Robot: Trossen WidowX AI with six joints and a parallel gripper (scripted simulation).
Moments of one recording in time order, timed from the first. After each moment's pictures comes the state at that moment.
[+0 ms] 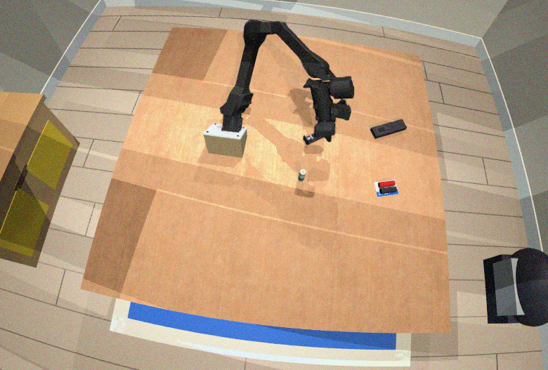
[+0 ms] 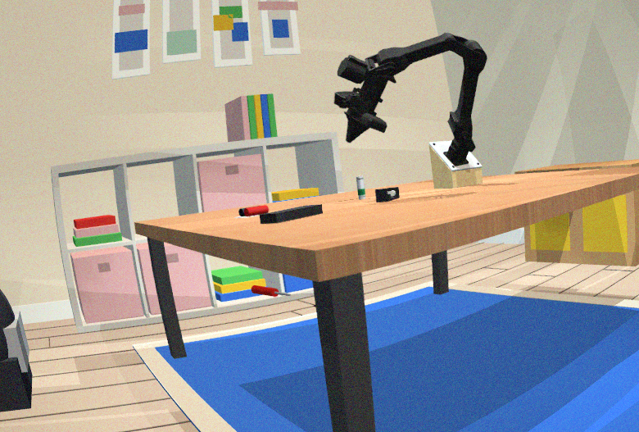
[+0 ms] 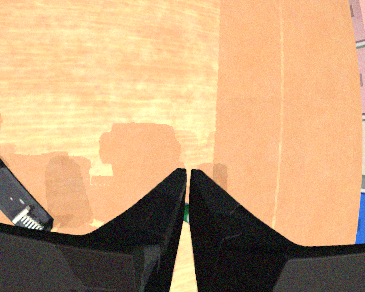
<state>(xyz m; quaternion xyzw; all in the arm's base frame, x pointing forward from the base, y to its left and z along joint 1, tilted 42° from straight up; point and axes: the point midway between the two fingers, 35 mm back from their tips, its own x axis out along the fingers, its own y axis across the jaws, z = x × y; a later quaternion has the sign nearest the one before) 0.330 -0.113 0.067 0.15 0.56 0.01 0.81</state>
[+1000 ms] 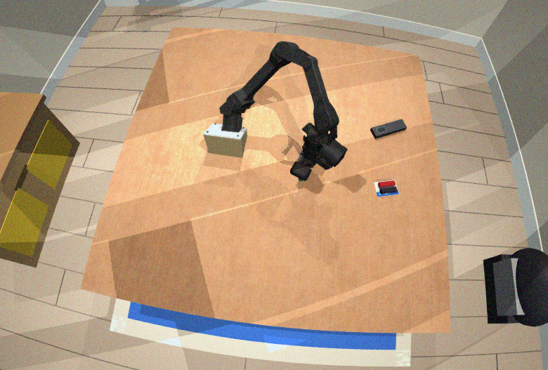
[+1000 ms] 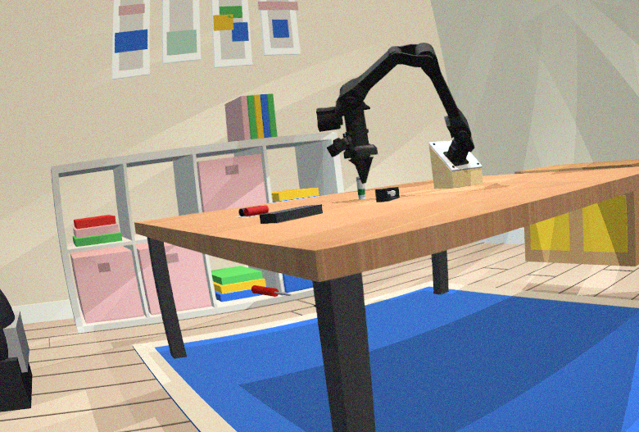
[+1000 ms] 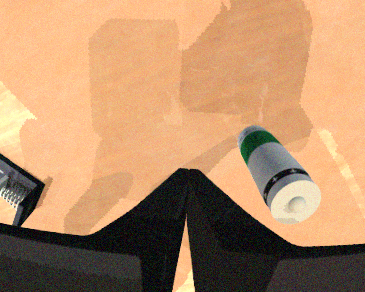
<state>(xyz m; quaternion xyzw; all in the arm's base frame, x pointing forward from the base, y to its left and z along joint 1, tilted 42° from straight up) 0.288 -0.081 -0.052 0.39 0.68 0.11 0.61</state>
